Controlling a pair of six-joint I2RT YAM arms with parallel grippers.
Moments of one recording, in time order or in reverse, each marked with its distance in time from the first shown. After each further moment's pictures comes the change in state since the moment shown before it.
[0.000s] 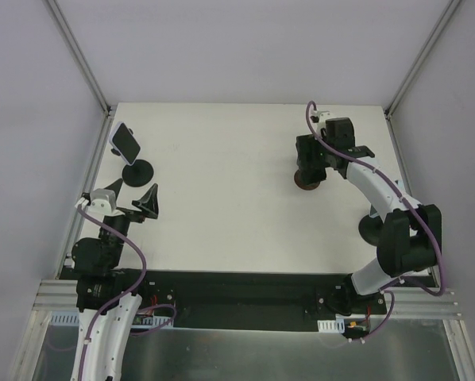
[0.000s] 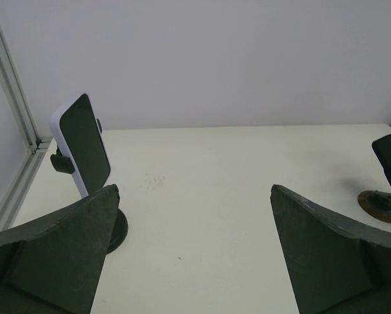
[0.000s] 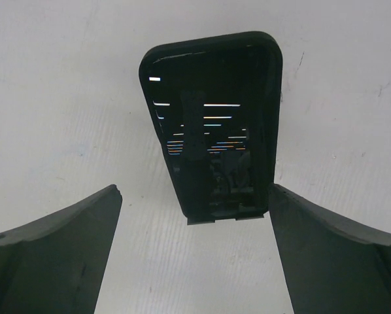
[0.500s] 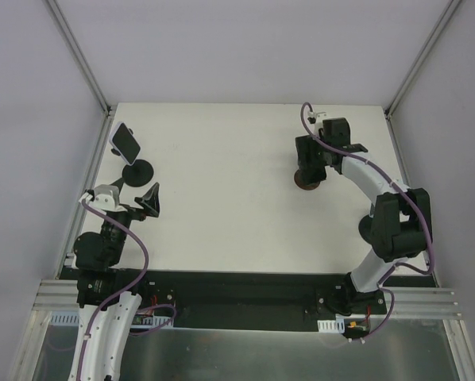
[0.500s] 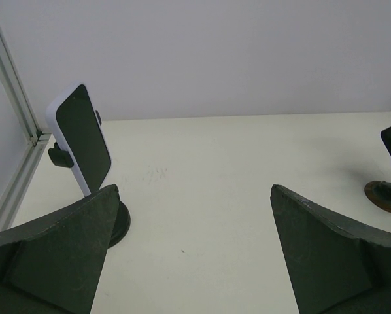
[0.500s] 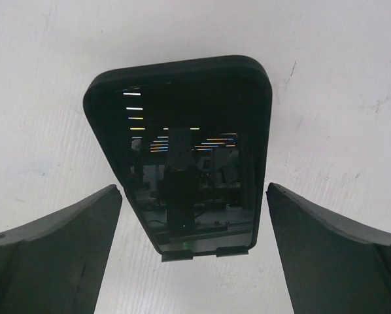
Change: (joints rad) left arm 0.000 0.051 0.001 0.000 0.003 0.019; right arm -0.024 0.129 0.021 0.084 0.013 -0.066
